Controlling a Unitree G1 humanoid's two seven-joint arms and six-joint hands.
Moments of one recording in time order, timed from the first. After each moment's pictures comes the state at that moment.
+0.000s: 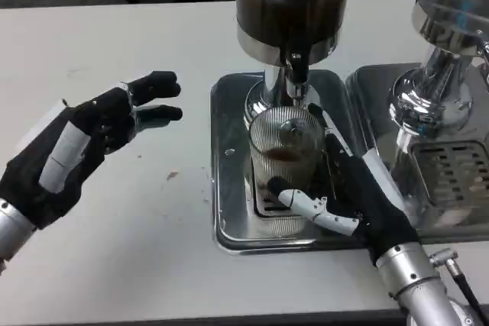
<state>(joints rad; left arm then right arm) -0.25 0.41 0.25 0.60 -0.34 -0.52 -0.92 -0.15 -0.11 0.14 0.54 -0.26 -0.52 -0.01</state>
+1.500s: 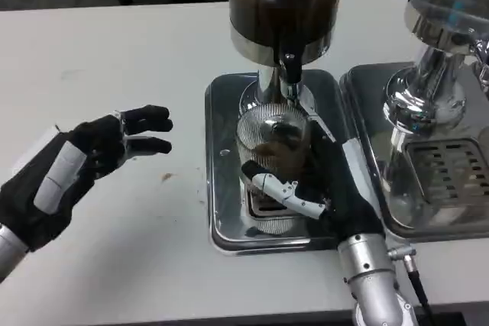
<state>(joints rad) -0.20 0.43 0.25 0.64 -0.31 -0.52 -0.89 -0.31 0.00 0.22 0.84 -0.37 -0.60 -0.35</state>
